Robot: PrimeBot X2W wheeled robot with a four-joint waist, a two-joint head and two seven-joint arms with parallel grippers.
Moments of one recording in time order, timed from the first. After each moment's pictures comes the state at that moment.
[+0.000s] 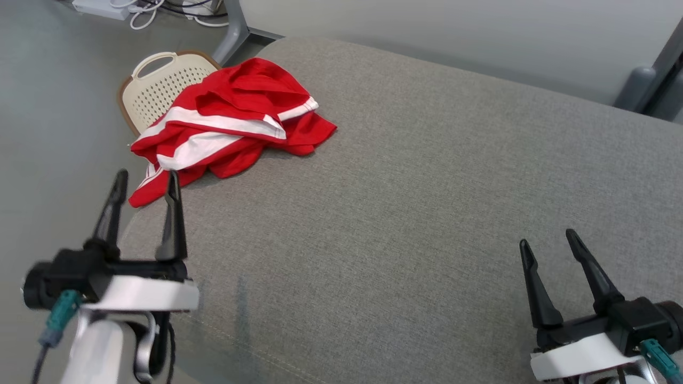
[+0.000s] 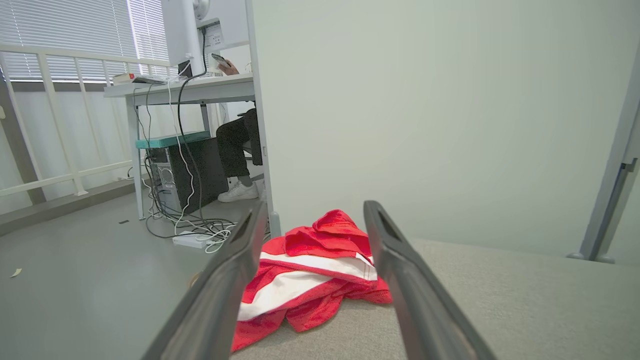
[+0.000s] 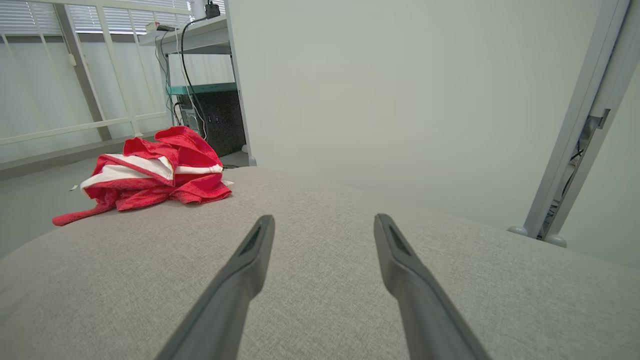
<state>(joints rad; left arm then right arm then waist) -0.18 0.11 -0.03 0.09 -0.21 0.01 -0.26 -0.01 -0.05 0.04 0.05 0.01 0.13 -0.26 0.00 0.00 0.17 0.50</state>
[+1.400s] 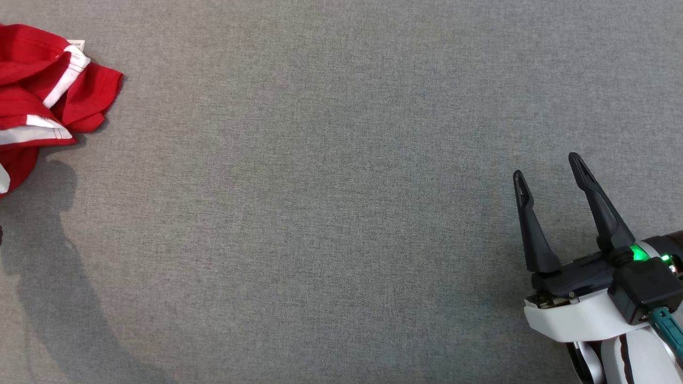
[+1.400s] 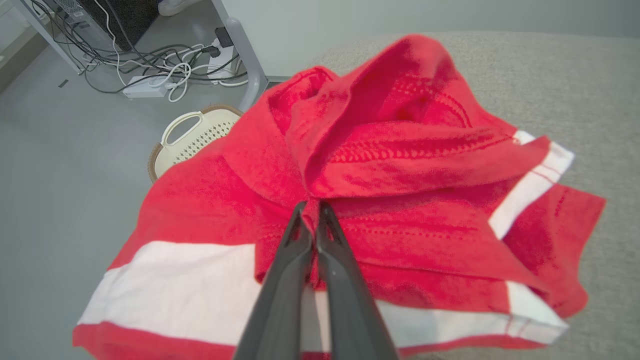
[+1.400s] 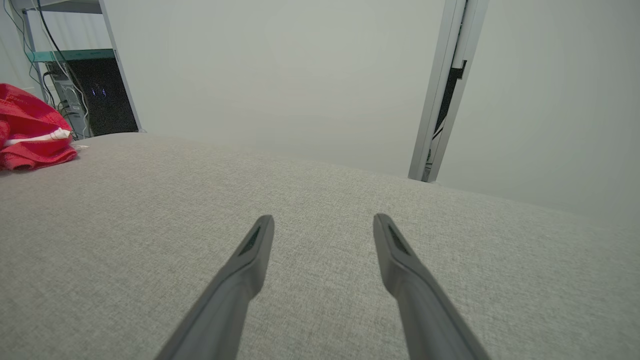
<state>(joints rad) -0.89 0.47 0.01 0.99 -0.31 -0.10 0.09 -0.15 -0.05 0.08 -0.11 -0.08 0.13 -0.26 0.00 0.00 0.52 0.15</state>
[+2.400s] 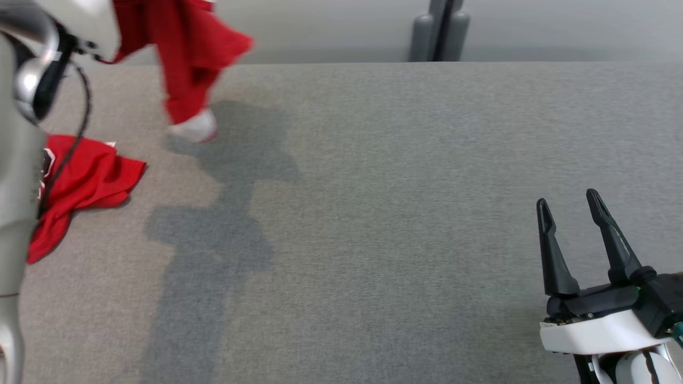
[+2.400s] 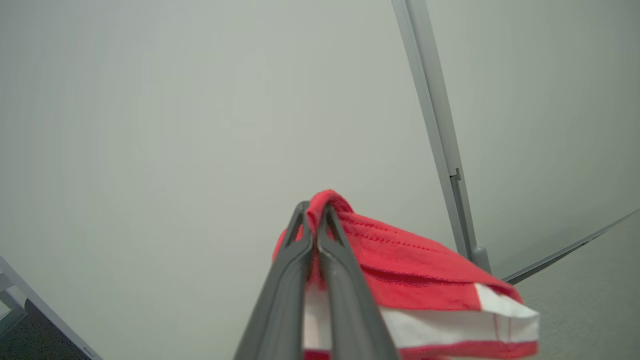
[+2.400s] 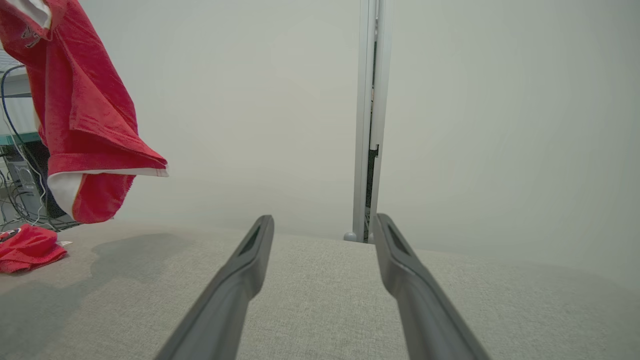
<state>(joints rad) -1.10 0.40 -0.35 0.50 -0.31 -0.13 0.10 -0.07 -0.05 0.03 -0.05 0.07 0.13 -0.26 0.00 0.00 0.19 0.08</state>
